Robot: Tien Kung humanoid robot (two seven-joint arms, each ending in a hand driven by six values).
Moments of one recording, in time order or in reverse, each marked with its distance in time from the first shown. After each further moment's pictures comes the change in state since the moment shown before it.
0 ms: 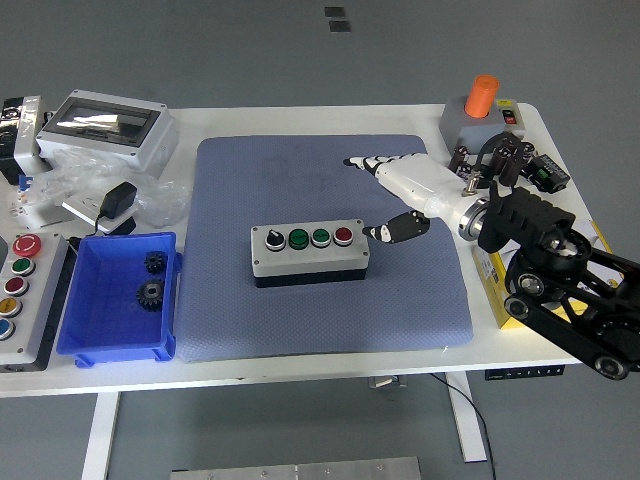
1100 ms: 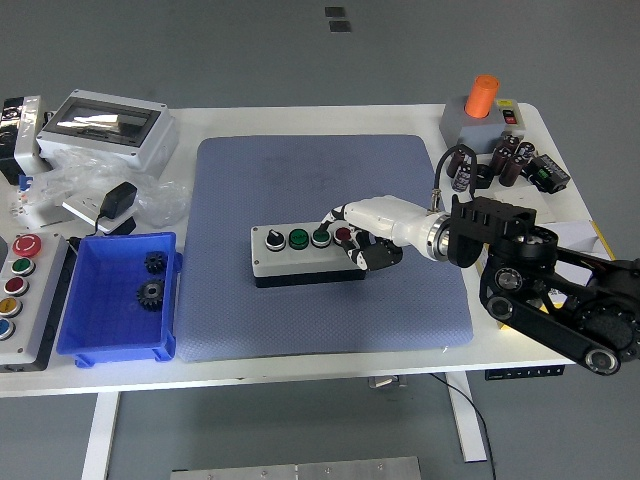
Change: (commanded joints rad) left arm -0.002 0.003 0.000 0.000 0.004 -0.002 -0.001; right arm 0.084 0.095 -0.162 -0.063 0.192 0.130 -0.048
